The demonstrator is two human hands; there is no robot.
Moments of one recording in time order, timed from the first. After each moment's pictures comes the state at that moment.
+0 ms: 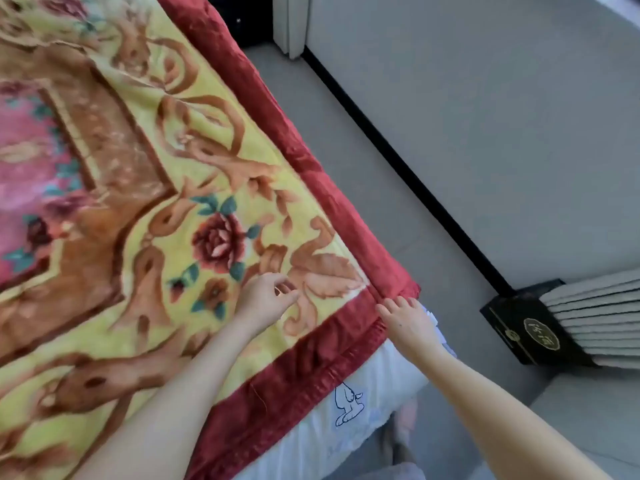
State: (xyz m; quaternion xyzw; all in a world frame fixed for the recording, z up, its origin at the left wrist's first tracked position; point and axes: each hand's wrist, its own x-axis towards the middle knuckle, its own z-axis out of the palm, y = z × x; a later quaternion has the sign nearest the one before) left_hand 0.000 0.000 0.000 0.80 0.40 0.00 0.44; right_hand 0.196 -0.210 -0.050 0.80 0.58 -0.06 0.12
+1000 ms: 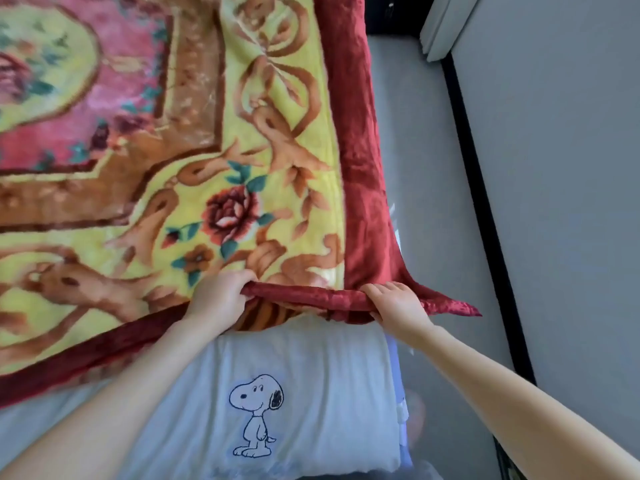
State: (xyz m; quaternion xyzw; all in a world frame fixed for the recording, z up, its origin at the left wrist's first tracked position) left_hand 0.037 -0.020 -0.011 0.77 0.59 0.02 0.25; right_hand 0.349 -0.086 -0.051 0.61 0.77 -0.17 0.04
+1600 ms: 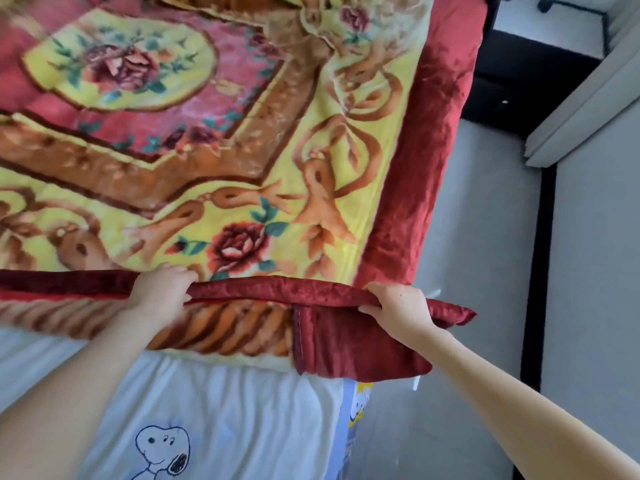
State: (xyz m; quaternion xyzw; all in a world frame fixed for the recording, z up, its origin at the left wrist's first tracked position) left_hand 0.029 0.032 -0.024 0.63 0.75 -0.19 0.09; right_hand 0.399 0.114 -0.016 0.52 0.84 -0.16 0.04
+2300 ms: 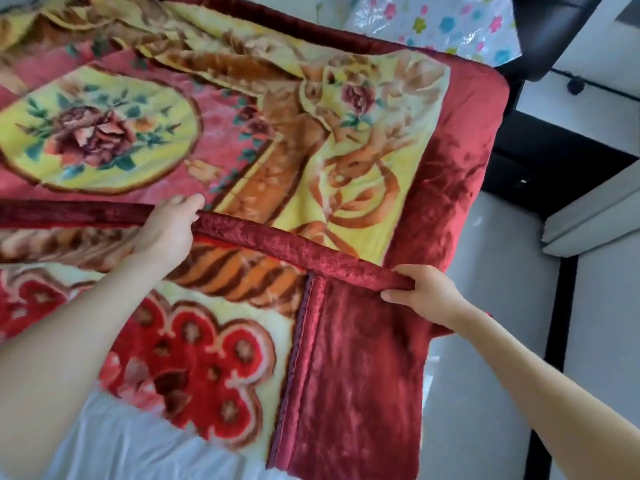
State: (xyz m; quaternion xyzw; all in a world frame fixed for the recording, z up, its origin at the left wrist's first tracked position) left_hand 0.028 0.392 0.043 0.56 0.81 0.12 0.08; right_hand 0.421 0.476 0.054 0.52 0.78 -0.35 0.02
